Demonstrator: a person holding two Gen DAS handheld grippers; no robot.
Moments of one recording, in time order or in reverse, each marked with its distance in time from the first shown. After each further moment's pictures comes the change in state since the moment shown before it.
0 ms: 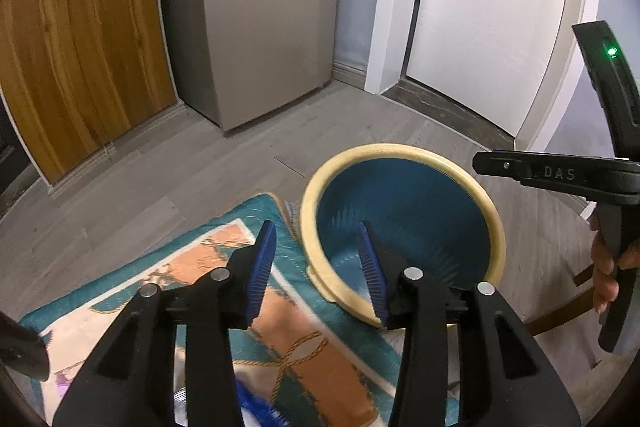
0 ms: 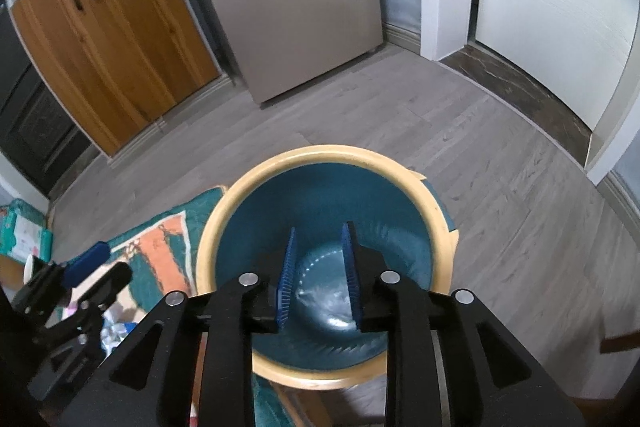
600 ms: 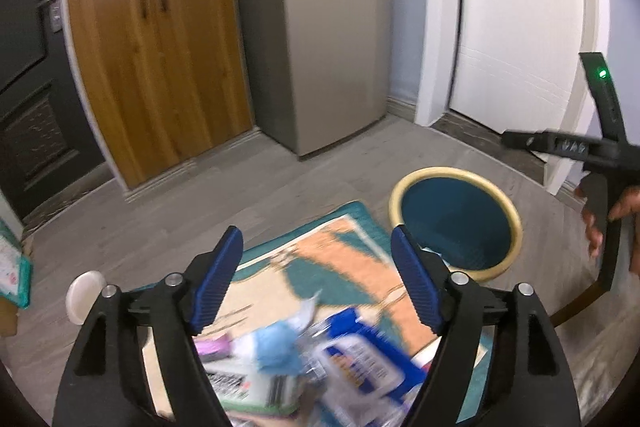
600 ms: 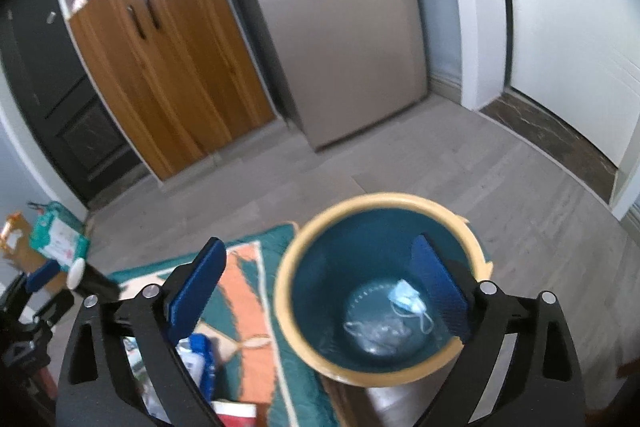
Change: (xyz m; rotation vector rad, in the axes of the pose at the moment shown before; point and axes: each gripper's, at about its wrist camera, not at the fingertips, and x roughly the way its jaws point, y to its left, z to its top) left arm -0.155 0.069 -0.026 -0.044 -0.103 0.187; right arm -0.066 0.036 0.000 -0.051 -0.177 0.167
